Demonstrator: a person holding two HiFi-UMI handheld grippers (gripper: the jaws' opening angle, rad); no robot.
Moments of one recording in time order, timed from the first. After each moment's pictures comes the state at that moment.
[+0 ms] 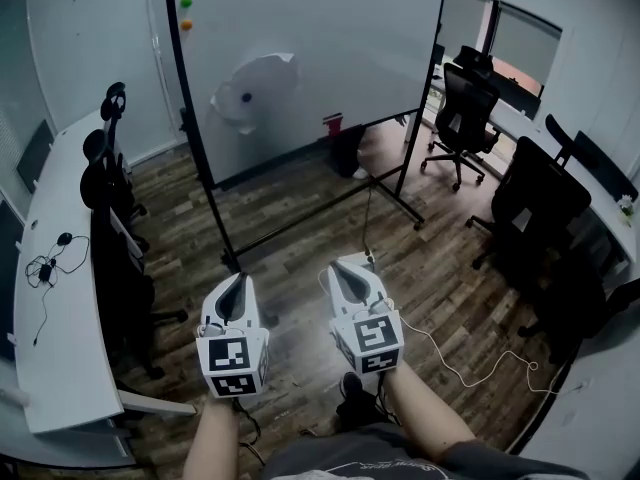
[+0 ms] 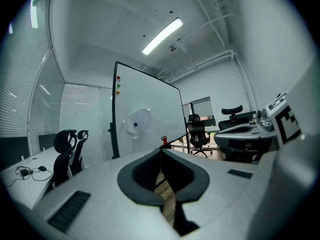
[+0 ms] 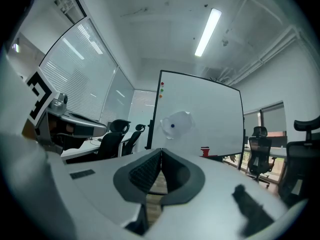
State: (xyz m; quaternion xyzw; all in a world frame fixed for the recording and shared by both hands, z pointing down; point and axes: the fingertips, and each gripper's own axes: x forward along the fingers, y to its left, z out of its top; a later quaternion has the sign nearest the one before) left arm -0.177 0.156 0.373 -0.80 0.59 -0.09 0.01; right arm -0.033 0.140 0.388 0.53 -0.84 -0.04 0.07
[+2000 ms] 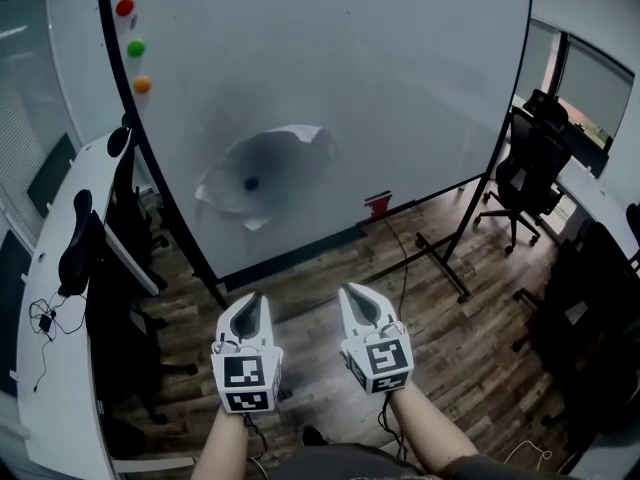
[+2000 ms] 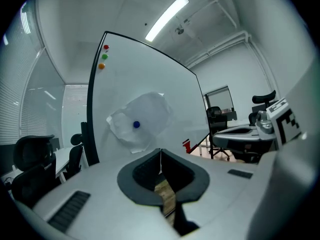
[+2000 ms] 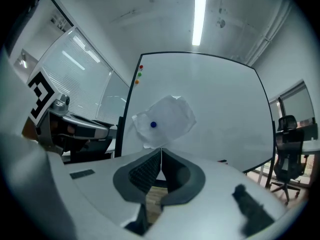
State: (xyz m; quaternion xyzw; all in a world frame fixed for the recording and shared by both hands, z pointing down) left arm -0.167 -0.185 0.372 -0.76 0.64 -0.11 0.01; right arm -0.029 -0.218 0.391 0.47 -0.88 -0.03 0.03
